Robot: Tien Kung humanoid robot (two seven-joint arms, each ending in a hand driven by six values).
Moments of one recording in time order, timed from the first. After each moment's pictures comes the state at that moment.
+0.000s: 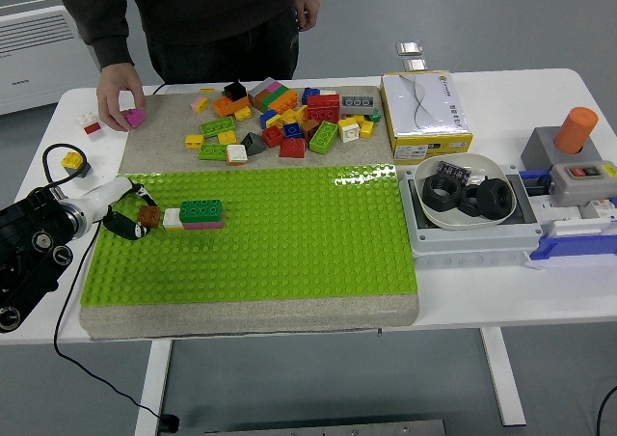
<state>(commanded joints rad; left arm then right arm) -0.59 0.38 -0.91 -0.96 1.70 -0.22 0.25 0.06 -0.08 1.70 0.18 -1.89 -0.05 -0.20</state>
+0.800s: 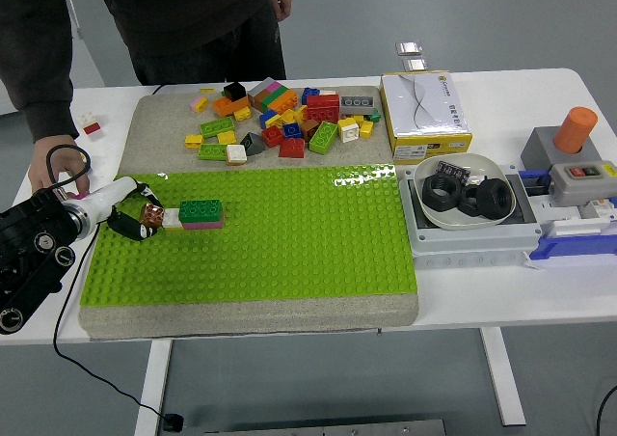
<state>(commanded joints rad) -0.58 0.38 -0.92 -0.96 1.70 -0.22 0.25 0.06 -0.08 1.70 0.18 -1.88 -0.05 -0.21</state>
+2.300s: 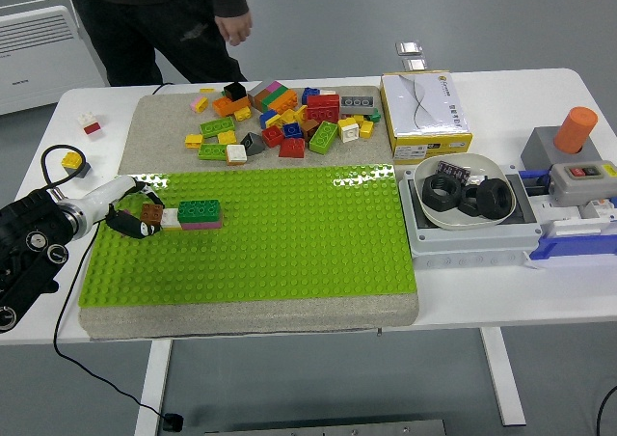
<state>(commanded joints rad) -0.57 0.38 -0.95 -0.97 1.65 -0.22 0.22 0.06 -0.08 1.70 0.18 -1.88 -0.05 -0.21</state>
